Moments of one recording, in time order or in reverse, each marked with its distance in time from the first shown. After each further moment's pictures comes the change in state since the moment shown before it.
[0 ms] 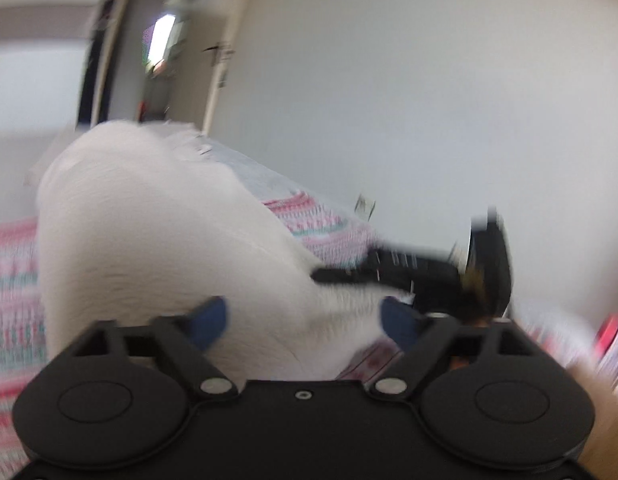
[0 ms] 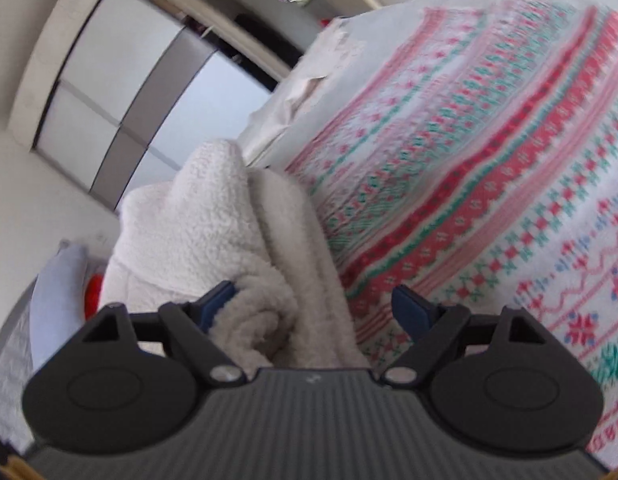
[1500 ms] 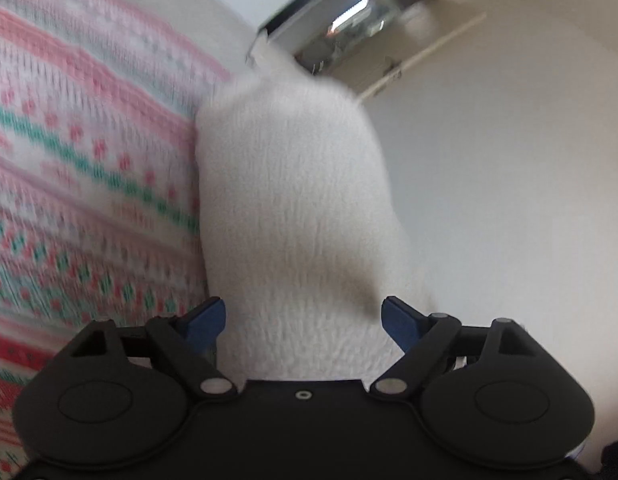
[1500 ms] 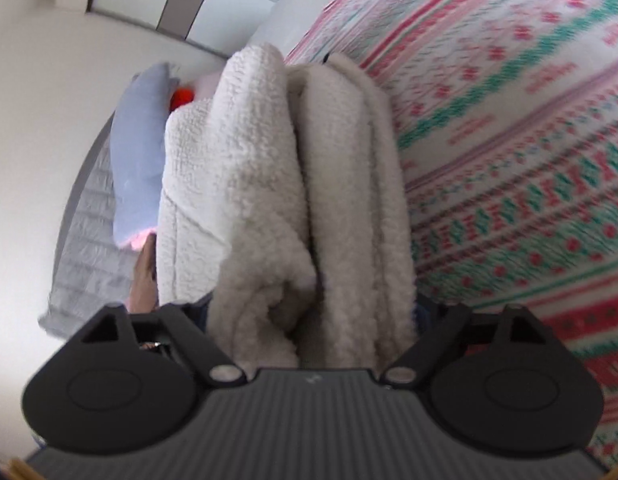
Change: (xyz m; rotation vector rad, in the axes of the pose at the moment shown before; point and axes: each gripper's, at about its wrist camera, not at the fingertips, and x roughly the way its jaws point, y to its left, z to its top) left arm -0.297 0.073 -0.143 -0.615 -0.049 0.127; right arm -0.102 0.075 -0.145 0.009 0.550 0.204
